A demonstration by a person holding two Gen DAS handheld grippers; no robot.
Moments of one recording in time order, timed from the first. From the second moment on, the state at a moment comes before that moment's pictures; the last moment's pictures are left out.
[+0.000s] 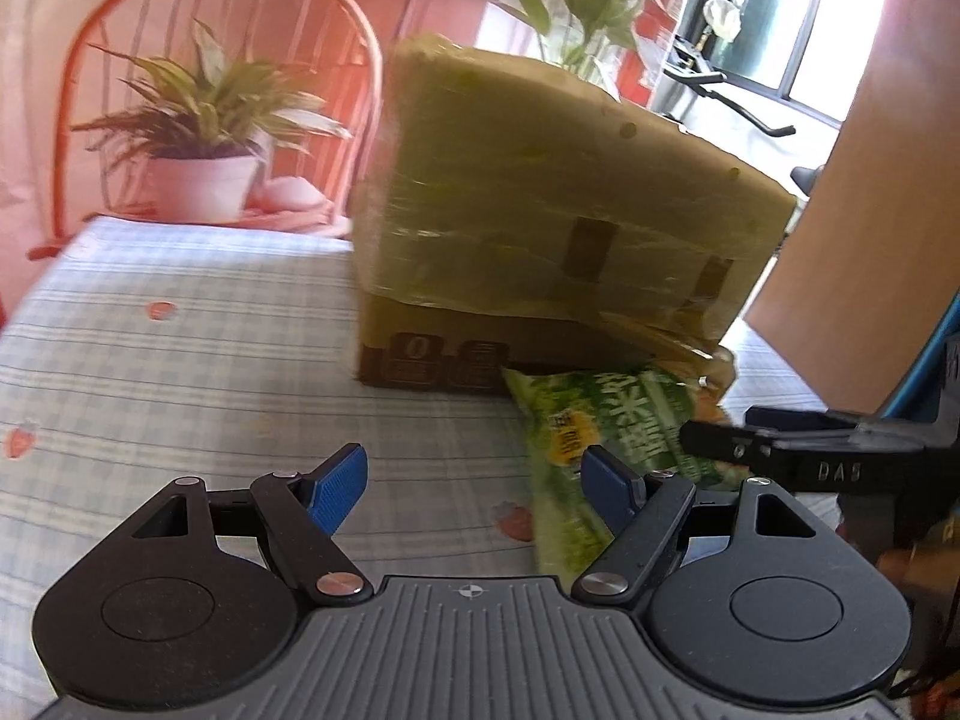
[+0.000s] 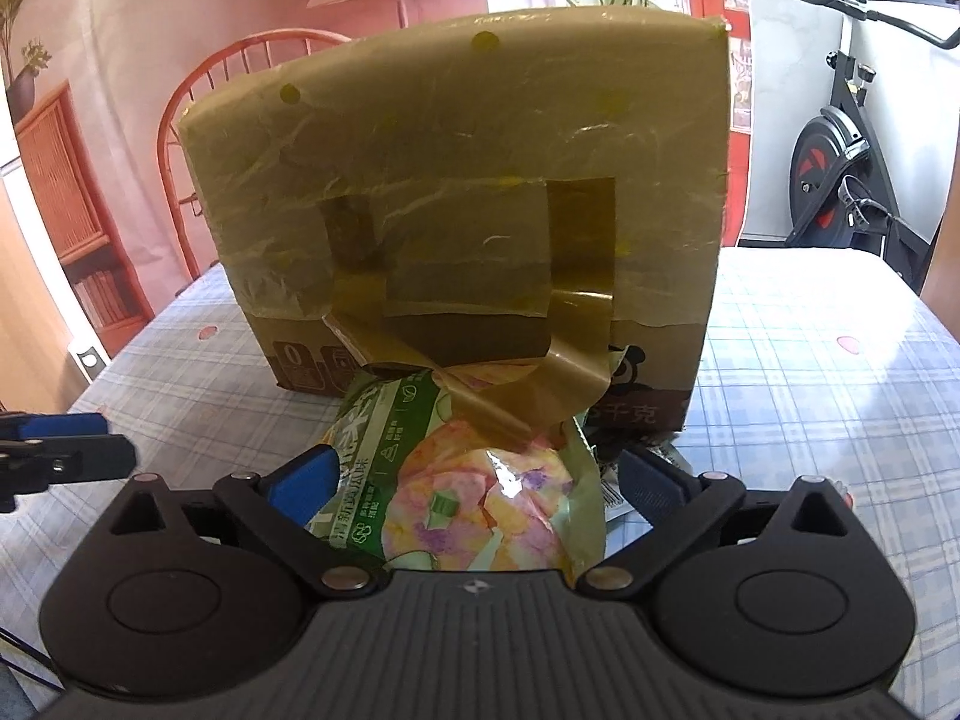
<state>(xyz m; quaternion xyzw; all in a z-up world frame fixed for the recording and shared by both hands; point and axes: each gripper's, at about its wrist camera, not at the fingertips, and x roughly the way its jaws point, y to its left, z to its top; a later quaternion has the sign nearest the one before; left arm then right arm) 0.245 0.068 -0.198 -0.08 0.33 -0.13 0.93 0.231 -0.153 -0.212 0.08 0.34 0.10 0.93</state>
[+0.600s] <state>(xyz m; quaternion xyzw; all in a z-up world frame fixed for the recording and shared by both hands) 0.297 0.022 -0.235 -0.14 0.37 -0.22 0.89 0.207 -0.161 -0.224 0.02 0.34 0.12 0.93</state>
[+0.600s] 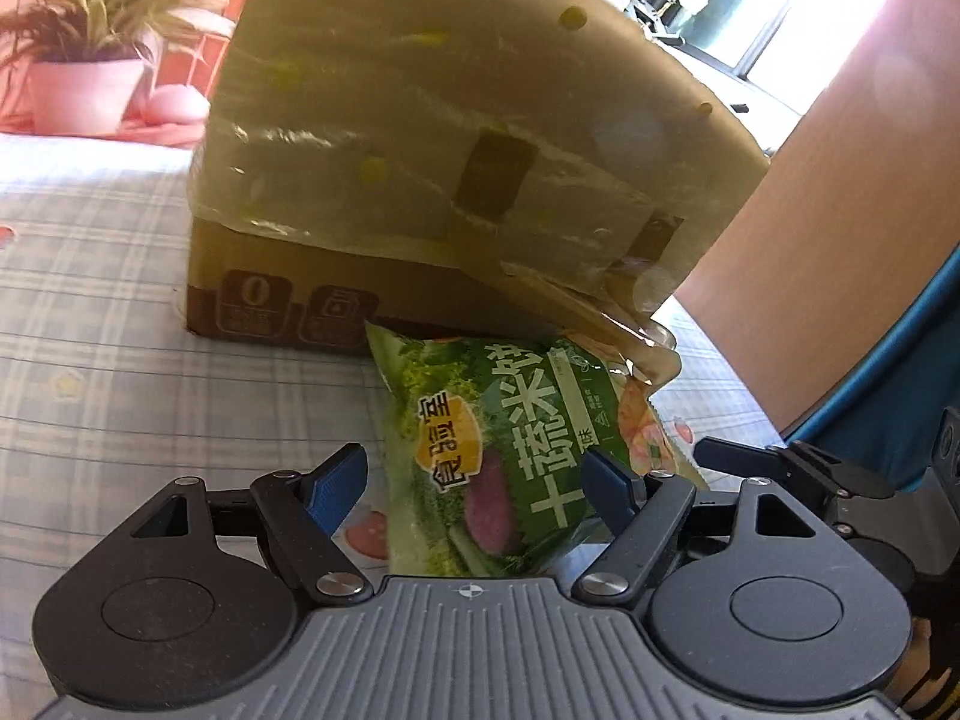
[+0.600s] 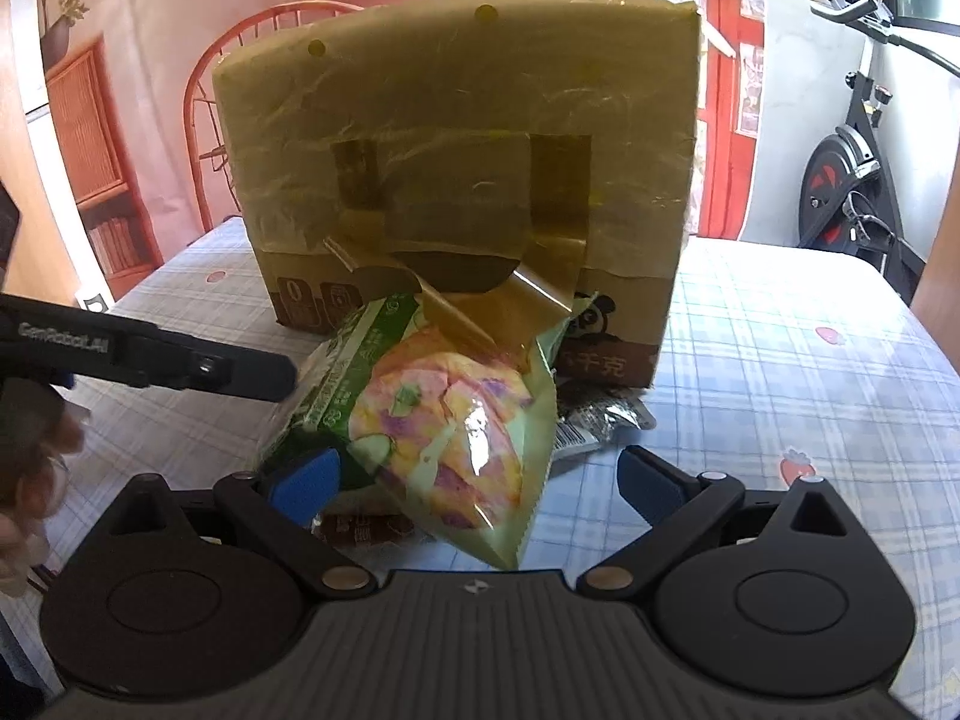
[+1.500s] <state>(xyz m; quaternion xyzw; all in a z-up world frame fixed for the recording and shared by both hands) 0.313 0.024 -0.264 -0.21 0.38 -0.27 0.86 0.217 -0.152 -0.234 -0.02 0.33 0.14 0.93</state>
